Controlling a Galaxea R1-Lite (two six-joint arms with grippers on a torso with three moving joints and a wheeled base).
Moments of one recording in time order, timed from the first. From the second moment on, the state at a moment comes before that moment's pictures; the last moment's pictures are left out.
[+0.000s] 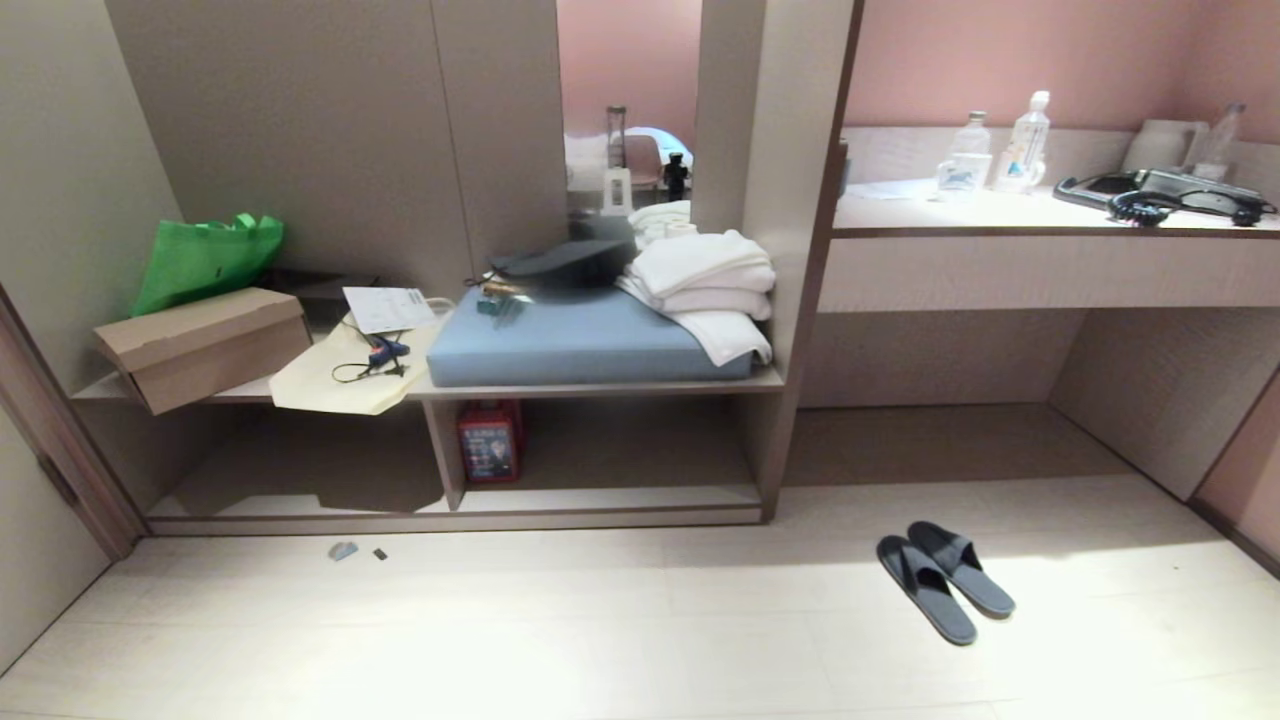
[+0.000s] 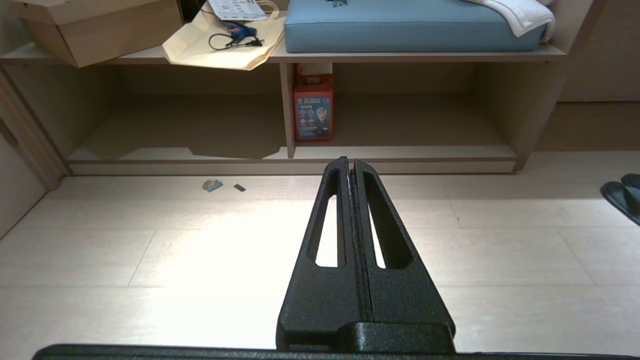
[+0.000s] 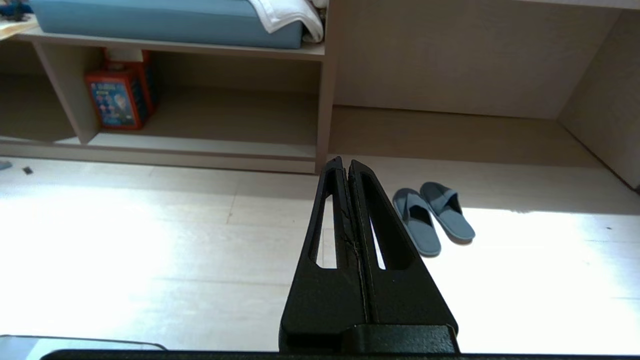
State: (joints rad) left arm 0.01 0.00 0.00 0.00 0.00 -0.02; right arm 0.00 0.00 0.00 0.00 0.00 -0.04
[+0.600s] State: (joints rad) left arm 0.01 0.00 0.00 0.00 0.00 -0.02; right arm 0.00 0.00 0.00 0.00 0.01 -0.05
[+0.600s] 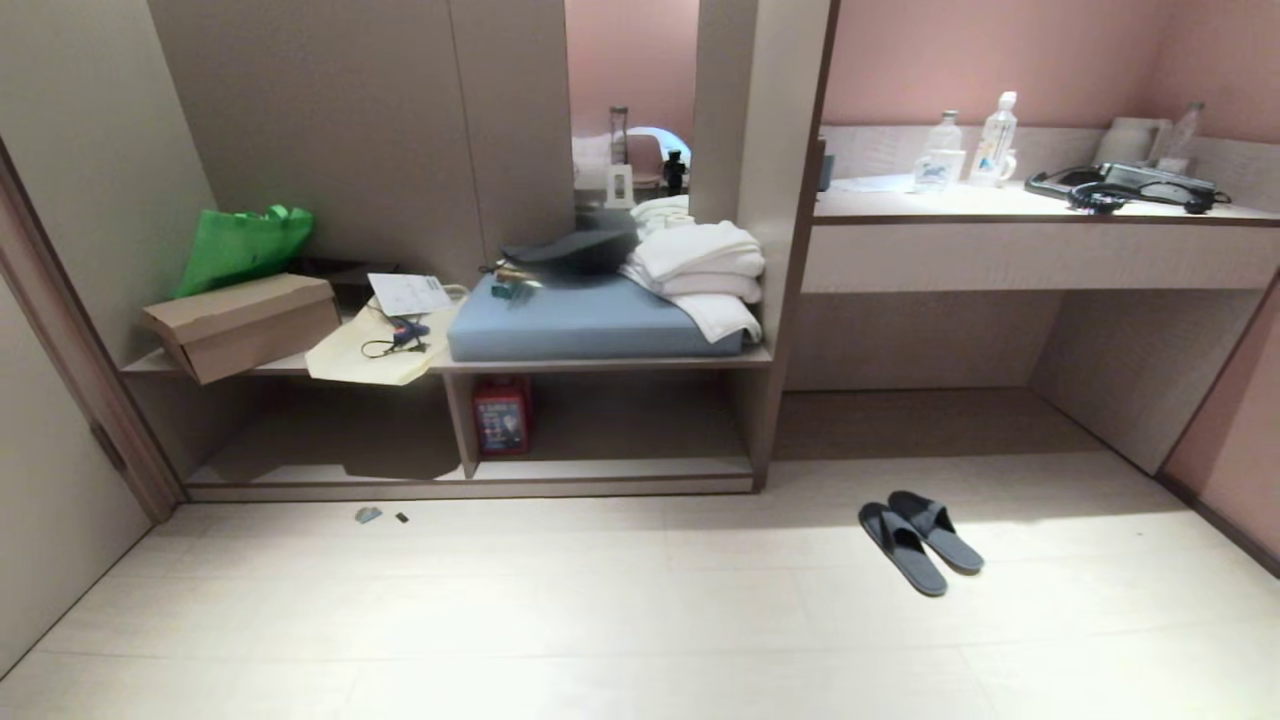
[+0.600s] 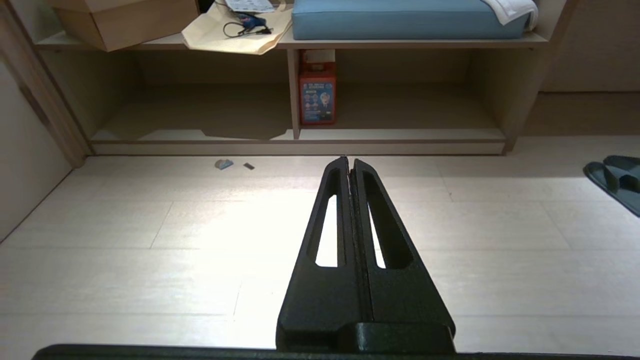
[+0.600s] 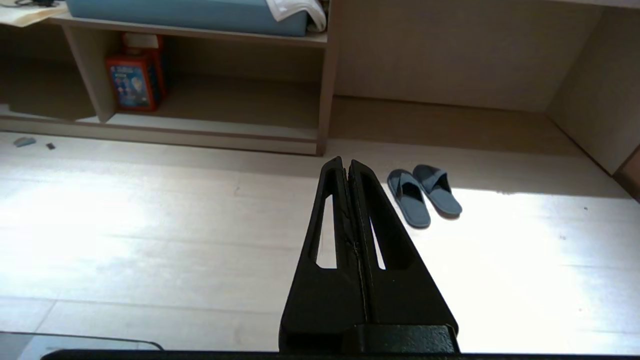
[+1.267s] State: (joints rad) left arm 0.01 0.00 0.00 0.00 0.00 -0.02; right arm 0.00 0.00 0.00 0.00 0.01 -0.05
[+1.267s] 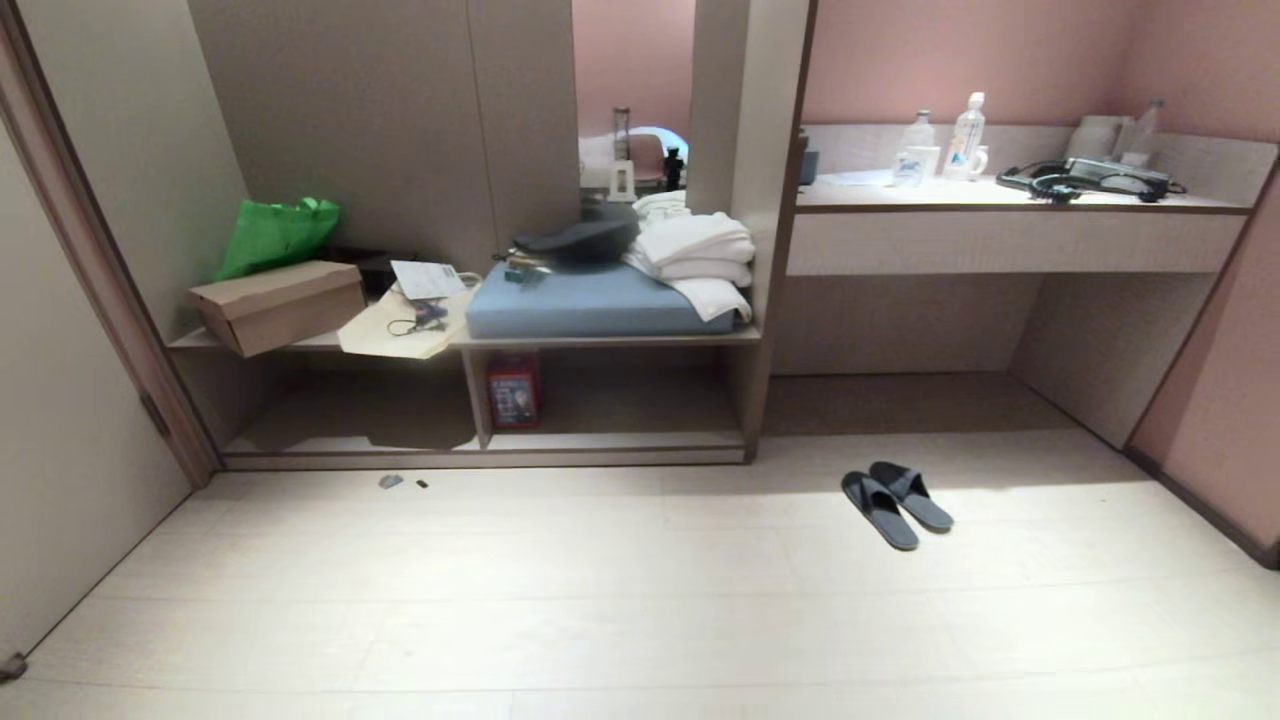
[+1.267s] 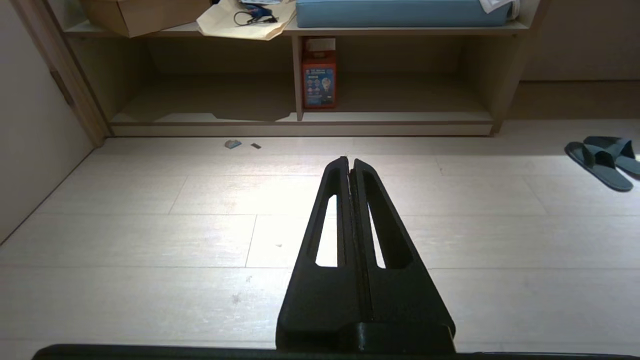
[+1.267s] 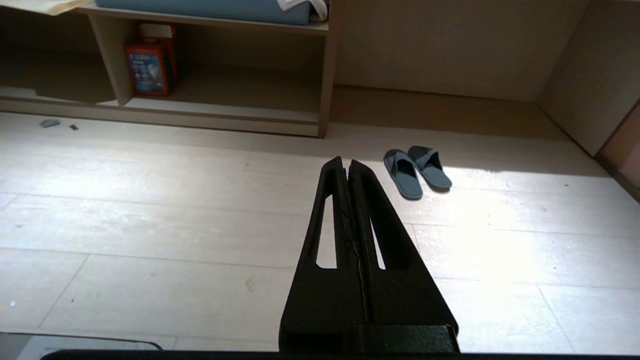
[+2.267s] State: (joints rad) left arm 0.01 0.00 0.00 0.00 0.00 -0.02; right arm 0.00 0.00 0.00 0.00 0.01 -0.05
